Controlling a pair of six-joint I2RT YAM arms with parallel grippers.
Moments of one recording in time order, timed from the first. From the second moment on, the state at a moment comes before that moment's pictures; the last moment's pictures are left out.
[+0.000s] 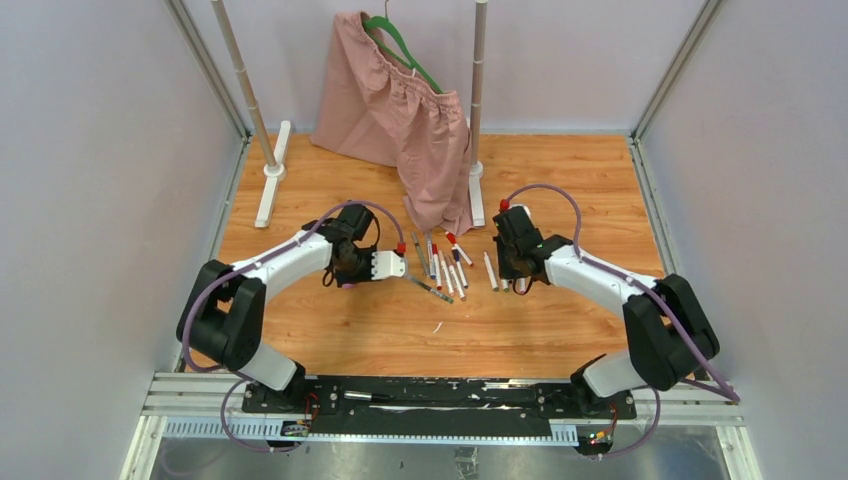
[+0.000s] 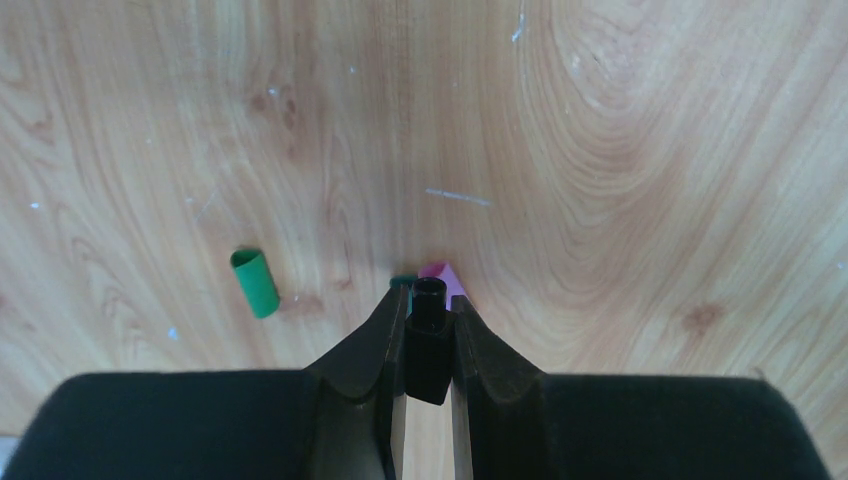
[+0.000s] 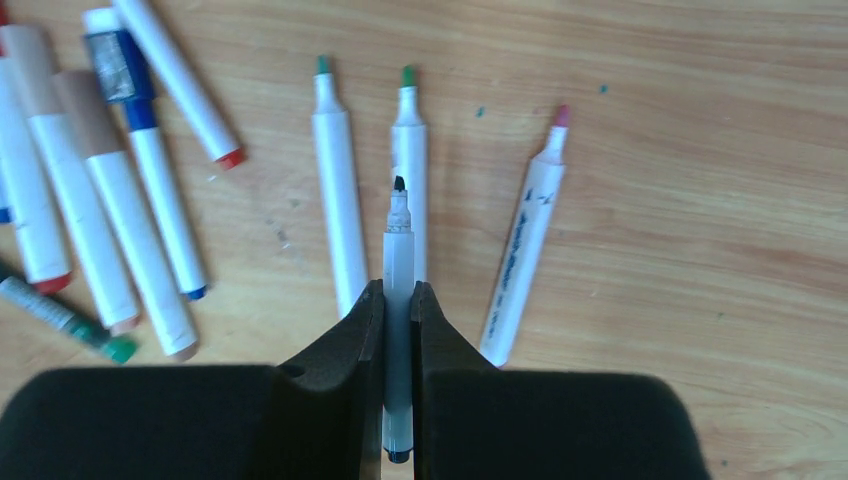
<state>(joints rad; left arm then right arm) -0.44 1.49 0.90 -0.69 0.15 1.11 0.55 1.41 0.82 -0.39 0.18 0.35</state>
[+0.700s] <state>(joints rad) -0.44 1.59 0.92 -0.63 0.14 0.99 0.49 1.50 0.77 -0.28 0.25 0.32</state>
